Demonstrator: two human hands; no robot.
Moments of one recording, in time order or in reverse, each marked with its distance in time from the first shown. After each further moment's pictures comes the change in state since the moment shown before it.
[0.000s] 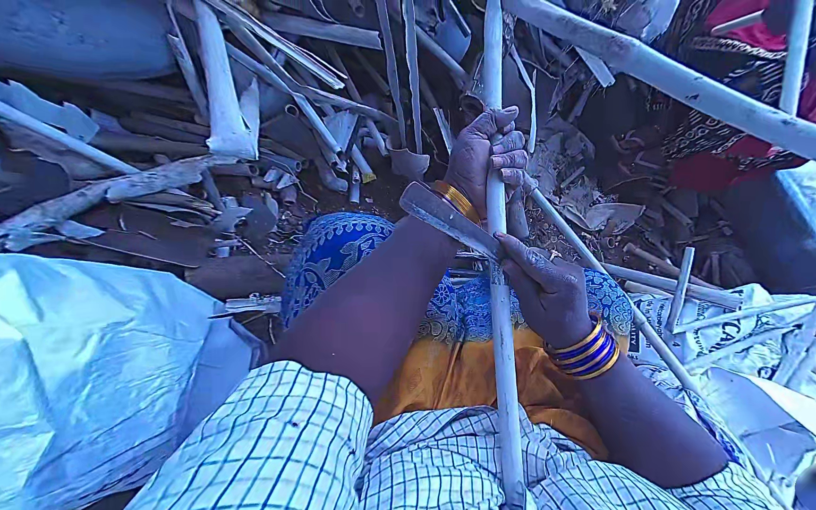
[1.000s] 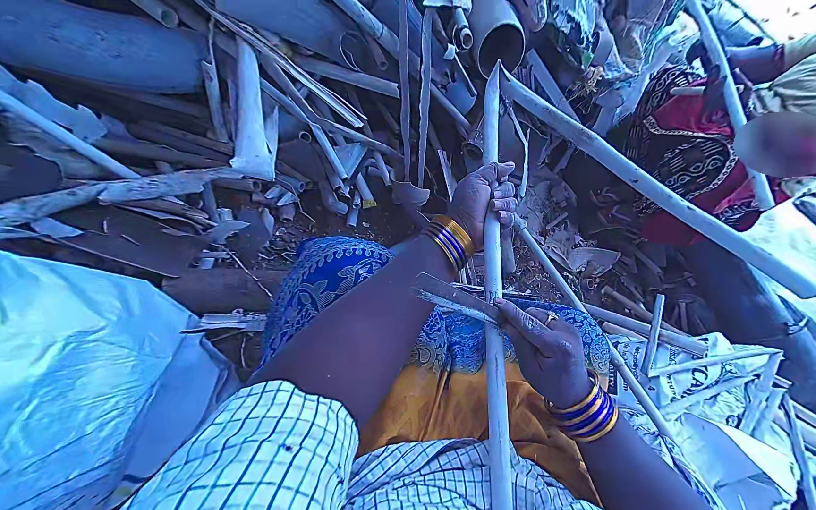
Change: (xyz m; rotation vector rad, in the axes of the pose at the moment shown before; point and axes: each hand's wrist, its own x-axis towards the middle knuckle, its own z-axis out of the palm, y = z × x) left_hand -0.004 0.006 0.010 0.150 0.218 0.029; right_hand -0.012 -0.005 -0.014 -0.094 -0.057 -0.057
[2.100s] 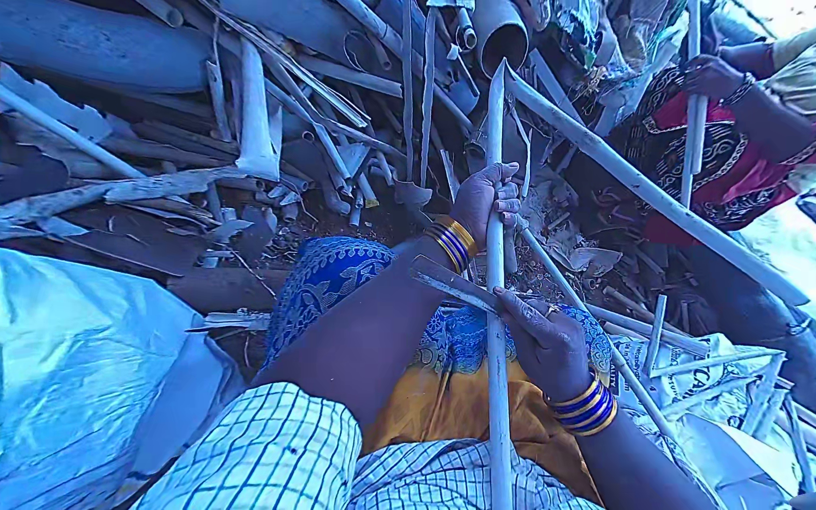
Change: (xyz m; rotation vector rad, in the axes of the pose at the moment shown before) left_hand -0.001 0.002 -0.002 0.012 -0.010 0.001; right_hand 0.012 -0.007 0.002 -0.088 0.001 -0.007
